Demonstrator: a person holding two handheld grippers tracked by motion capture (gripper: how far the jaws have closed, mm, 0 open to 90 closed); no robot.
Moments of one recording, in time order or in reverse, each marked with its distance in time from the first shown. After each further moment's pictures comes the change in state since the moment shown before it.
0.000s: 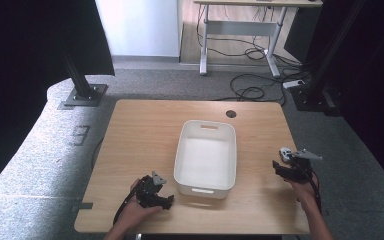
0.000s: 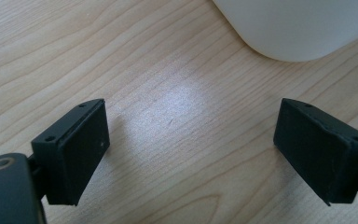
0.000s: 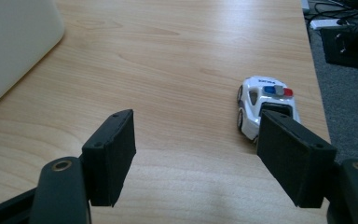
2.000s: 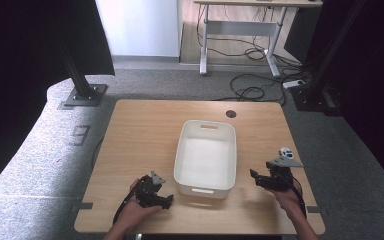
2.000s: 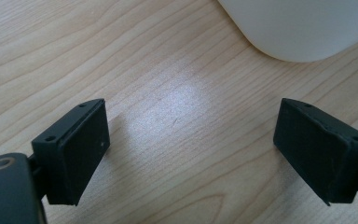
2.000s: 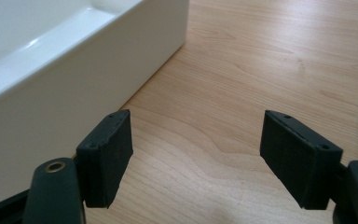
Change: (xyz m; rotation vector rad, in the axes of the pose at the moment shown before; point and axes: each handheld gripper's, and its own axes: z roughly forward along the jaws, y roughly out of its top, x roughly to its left) left arm 0.002 -0.001 0.000 -0.001 0.001 -0.013; right arm 0.071 -0.002 -0.018 -0.037 0.206 -0.117
